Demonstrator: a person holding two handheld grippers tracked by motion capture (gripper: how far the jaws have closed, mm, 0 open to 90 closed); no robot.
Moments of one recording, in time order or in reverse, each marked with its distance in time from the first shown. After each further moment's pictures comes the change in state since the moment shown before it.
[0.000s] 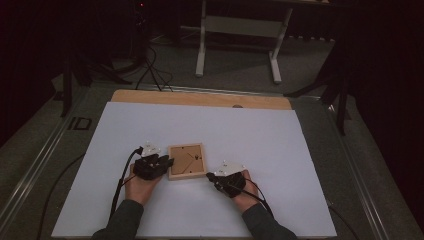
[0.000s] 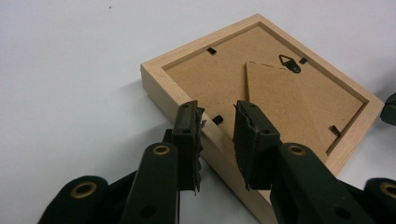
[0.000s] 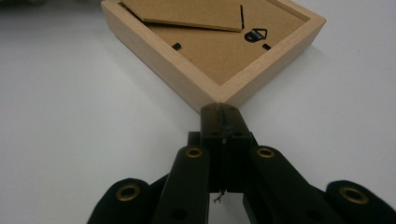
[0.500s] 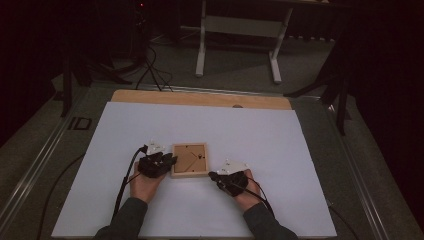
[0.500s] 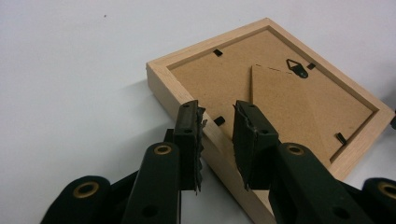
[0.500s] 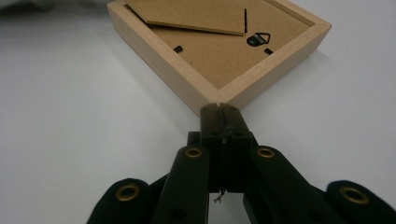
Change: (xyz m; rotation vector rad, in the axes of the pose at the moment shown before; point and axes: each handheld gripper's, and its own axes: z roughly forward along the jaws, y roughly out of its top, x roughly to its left) left arm -0.005 0.007 0.011 -0.010 0.010 0.004; right arm -0.006 -0.002 -0.004 0.001 -0.003 0.018
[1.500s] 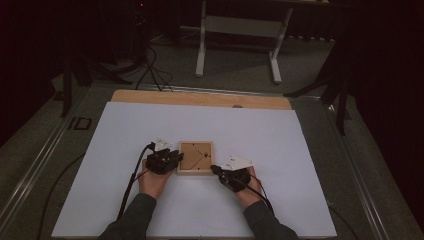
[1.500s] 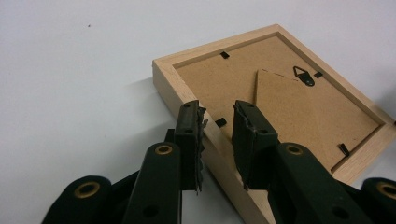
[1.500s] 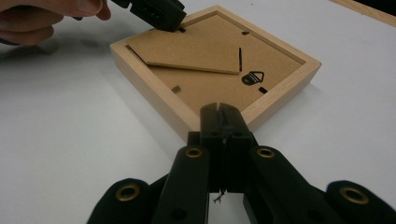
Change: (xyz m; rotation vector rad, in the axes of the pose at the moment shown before) left arm -0.010 0.011 0.017 -0.008 0.005 -0.026; right arm -0.010 0.004 -0.004 -0.086 -0.046 0.032
